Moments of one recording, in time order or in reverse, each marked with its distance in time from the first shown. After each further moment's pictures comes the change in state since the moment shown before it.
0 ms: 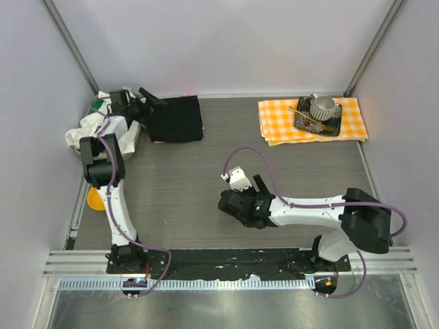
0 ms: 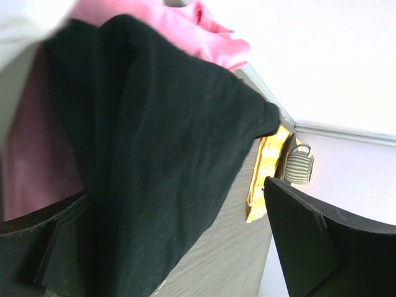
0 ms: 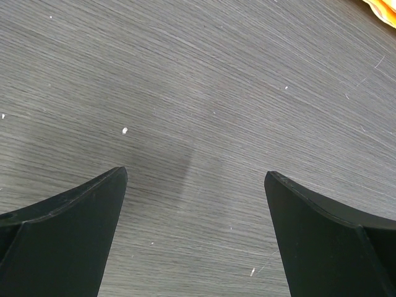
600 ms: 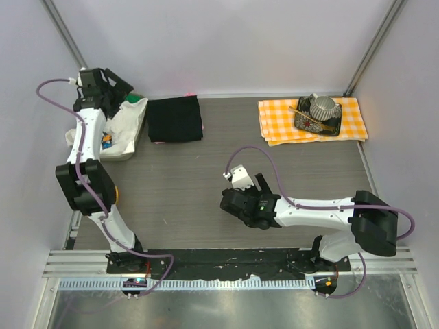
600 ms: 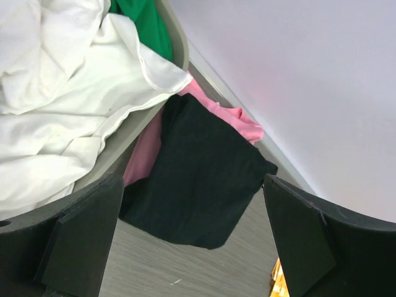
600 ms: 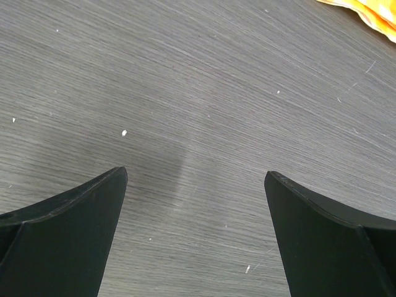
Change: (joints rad) left arm 0.038 -0.378 0.017 -0.405 -0.557 0.093; right arm 0.006 -0.049 0.000 -0.019 0.005 -0.003
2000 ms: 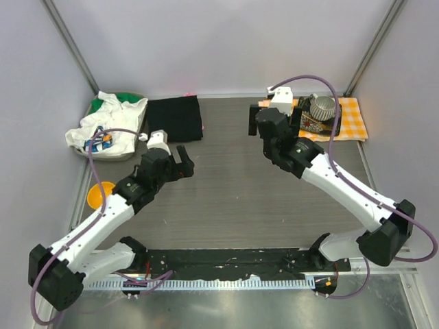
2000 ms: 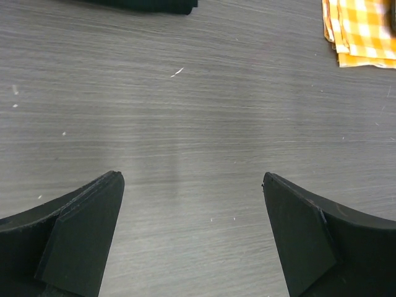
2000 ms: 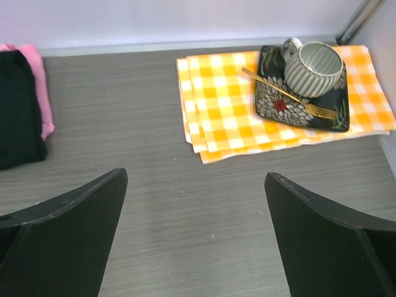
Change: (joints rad) left arm -0.745 -0.916 -0.970 0.078 -0.345 0.187; right arm -0.470 -0.071 0.486 0.044 -0.014 -0.192
